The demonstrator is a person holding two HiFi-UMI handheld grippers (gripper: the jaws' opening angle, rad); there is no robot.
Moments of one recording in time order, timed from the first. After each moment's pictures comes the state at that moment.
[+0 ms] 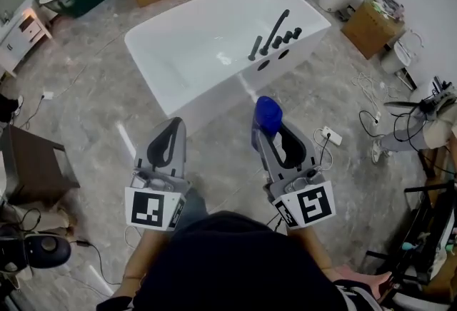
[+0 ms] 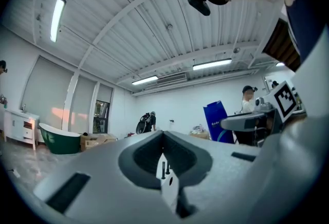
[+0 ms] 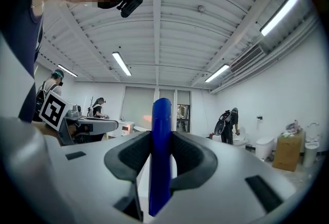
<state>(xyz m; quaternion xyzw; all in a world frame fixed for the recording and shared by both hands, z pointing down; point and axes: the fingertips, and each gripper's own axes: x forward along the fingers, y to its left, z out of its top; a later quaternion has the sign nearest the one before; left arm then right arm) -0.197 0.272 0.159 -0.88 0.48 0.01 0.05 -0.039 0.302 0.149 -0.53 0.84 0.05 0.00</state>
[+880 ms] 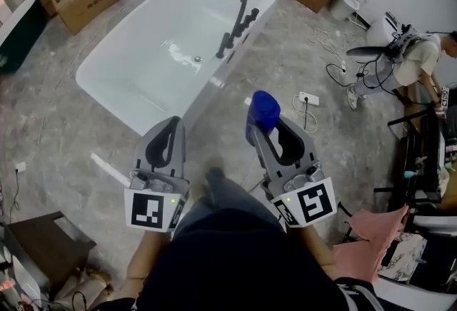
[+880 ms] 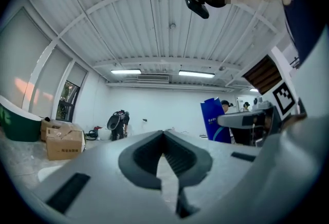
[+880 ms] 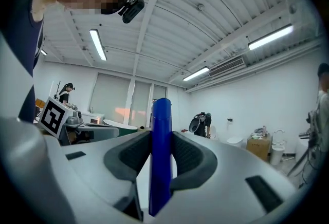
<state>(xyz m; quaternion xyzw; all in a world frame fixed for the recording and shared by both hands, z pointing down) -0.219 0.107 0.173 -0.95 0.30 0.05 0.00 -0.093 0.185 0.143 -0.67 0.74 0.04 -0.03</state>
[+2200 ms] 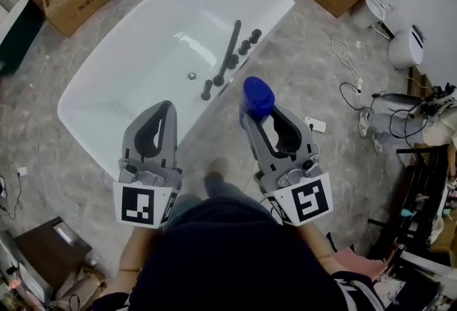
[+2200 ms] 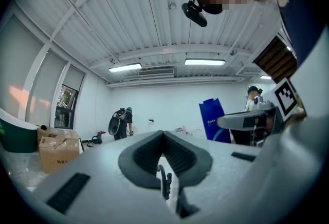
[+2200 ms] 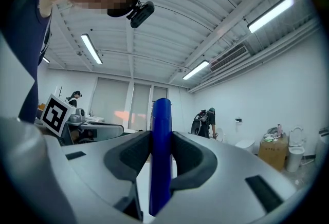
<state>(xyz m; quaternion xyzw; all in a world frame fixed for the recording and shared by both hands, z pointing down) 0.037 -0.138 0.168 -0.94 0.34 0.02 0.03 0.159 -0.072 0.148 -0.63 0.77 0.05 0.00</state>
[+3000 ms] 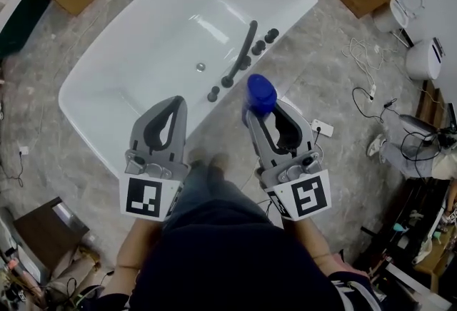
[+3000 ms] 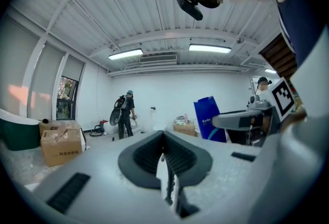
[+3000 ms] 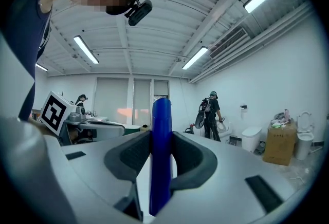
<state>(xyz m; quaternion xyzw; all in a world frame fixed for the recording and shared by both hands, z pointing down) 0.084 -0.210 0.212 -0.94 0.35 -0.05 -0.01 0.200 -0.159 0.197 -0.61 0.79 -0.01 -0.01</state>
